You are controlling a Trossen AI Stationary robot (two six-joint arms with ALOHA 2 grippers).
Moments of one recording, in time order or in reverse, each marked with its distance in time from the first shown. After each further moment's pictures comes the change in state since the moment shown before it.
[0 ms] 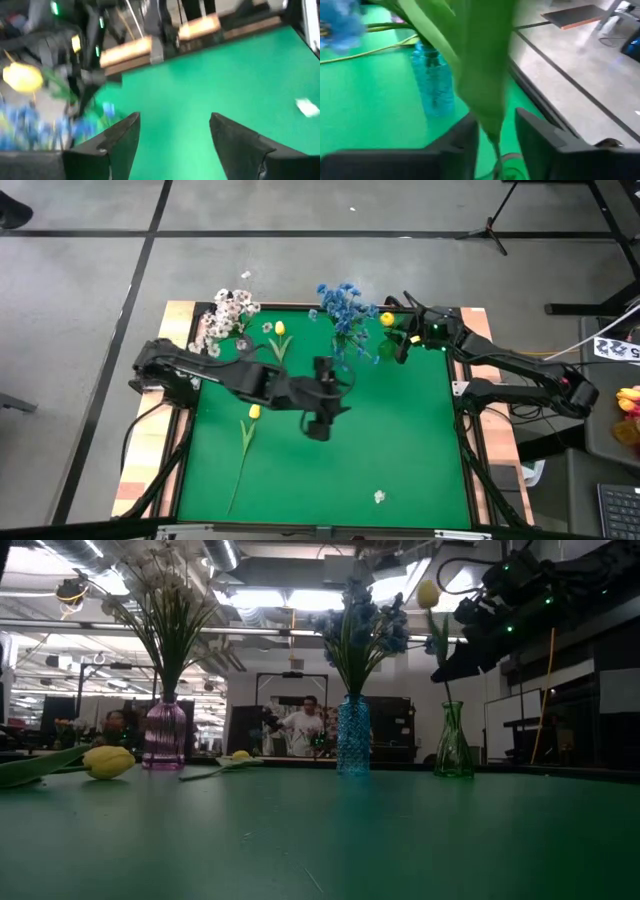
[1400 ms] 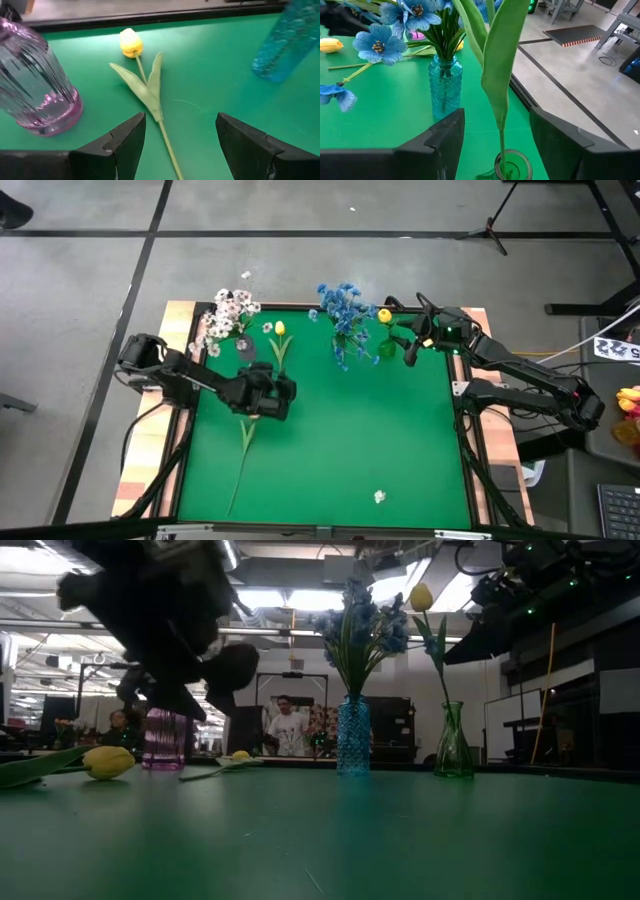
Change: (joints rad) left arm 0.067 -0.135 -0.967 0.108 -0.599 -1.545; right arm 0.000 -0.164 0.000 -0.101 -0.034 -0.044
